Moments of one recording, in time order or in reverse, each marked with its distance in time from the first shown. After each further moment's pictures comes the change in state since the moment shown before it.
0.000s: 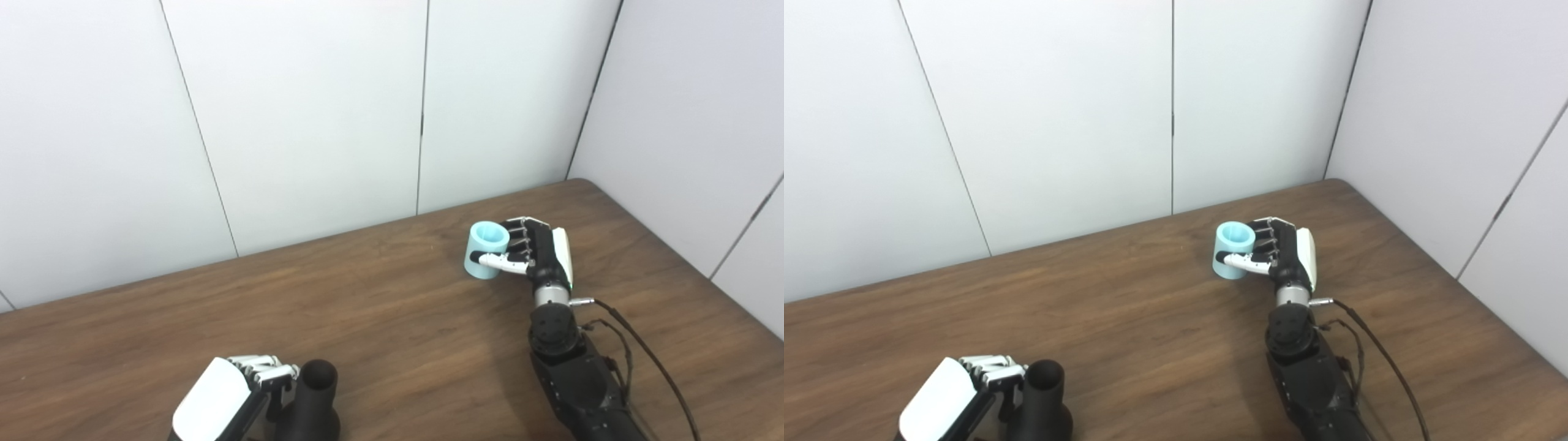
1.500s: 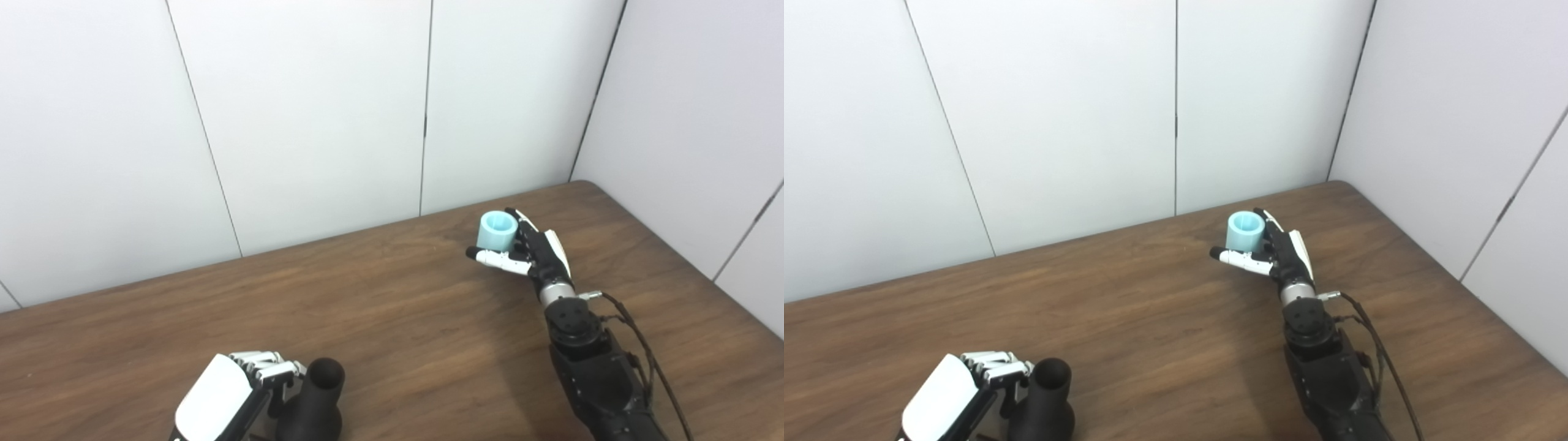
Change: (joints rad) left arm -0.028 -0.003 -0.047 0.027 -0.003 0.000 0.066; right arm 0.028 -0.033 -0.031 -0.122 0.103 0.155 0.251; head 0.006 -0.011
